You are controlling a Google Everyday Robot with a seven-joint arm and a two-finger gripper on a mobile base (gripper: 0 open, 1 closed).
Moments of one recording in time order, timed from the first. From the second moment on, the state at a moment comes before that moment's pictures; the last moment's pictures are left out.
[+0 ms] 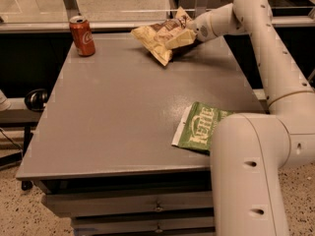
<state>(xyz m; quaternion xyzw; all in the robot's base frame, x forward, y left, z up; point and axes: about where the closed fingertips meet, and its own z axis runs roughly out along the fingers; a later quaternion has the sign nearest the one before) 0.845 -0.086 0.863 -0.43 0.75 0.23 0.44</state>
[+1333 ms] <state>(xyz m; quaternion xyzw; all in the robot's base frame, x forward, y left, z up) 0.731 -0.144 0.947 -0.53 0.69 0.21 0.44</state>
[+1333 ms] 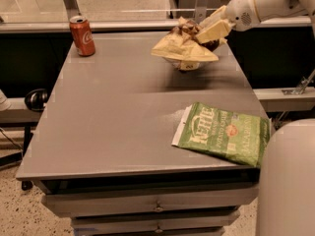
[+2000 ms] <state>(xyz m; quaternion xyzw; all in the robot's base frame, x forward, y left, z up) 0.652 -0.149 0.930 -0.60 0.68 0.18 0.39</state>
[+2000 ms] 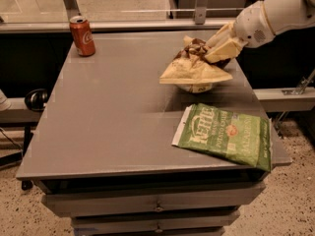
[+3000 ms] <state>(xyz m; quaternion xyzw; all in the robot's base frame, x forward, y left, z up) 0.595 -0.149 0.913 -0.64 0.66 0.14 0.36</state>
